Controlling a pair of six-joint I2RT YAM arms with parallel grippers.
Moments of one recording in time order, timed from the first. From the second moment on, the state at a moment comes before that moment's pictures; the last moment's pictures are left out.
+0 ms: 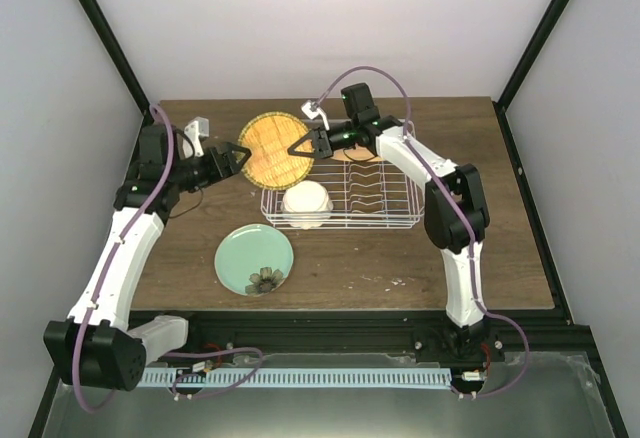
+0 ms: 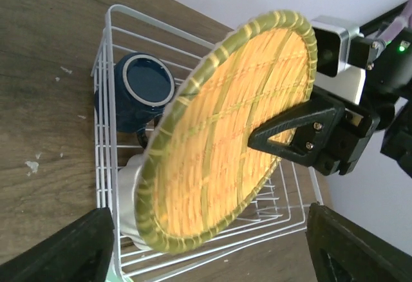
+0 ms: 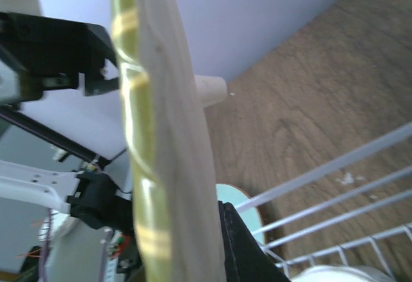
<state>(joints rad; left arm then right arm) -0.10 1.14 1.10 -0.52 0.54 -0.53 0.47 2.11 1.81 -0.32 -1.22 0.13</state>
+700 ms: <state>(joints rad) -0.10 1.25 1.21 -0.73 0.36 -0.44 0.46 1.67 1.71 -0.79 -0.62 -0.55</state>
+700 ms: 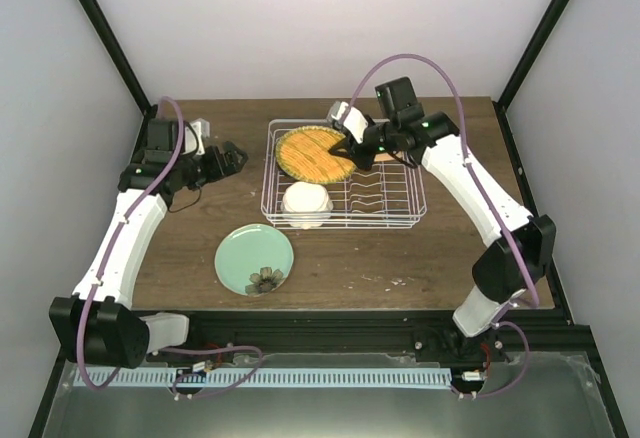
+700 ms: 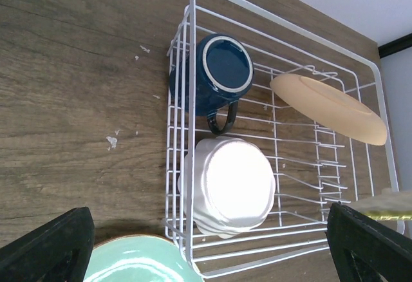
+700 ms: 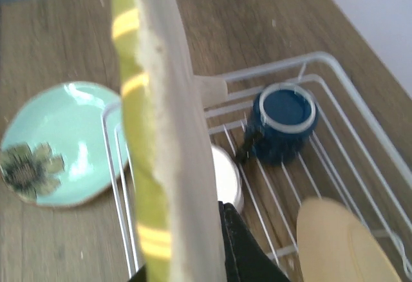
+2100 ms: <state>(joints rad) -0.10 1.34 1.22 -0.75 0.37 -0.42 0.42 1.55 1.38 -0.51 0.12 -1.09</state>
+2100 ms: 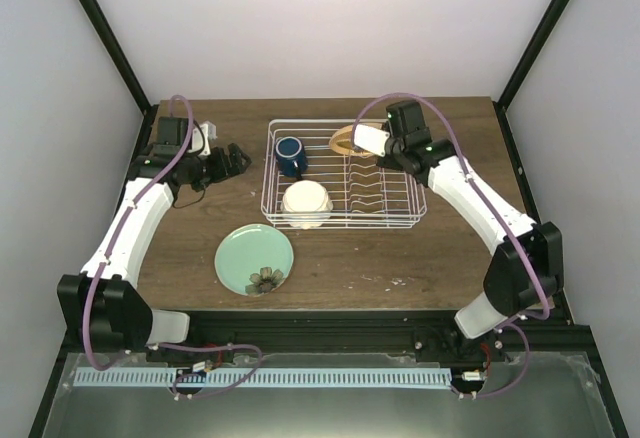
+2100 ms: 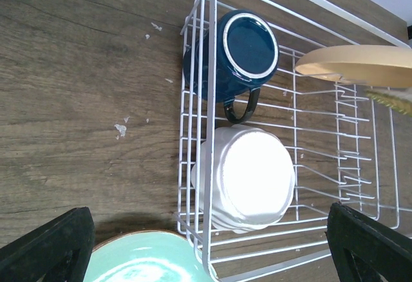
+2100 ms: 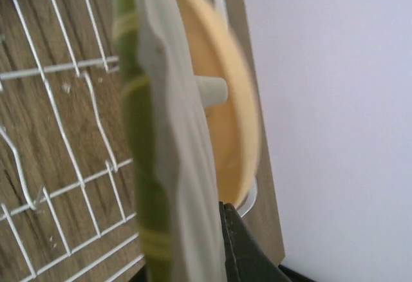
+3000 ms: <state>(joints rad) -0.10 1.37 1.22 -0.75 0.35 -0.43 0.47 1.60 1.21 -0.34 0.15 -1.13</state>
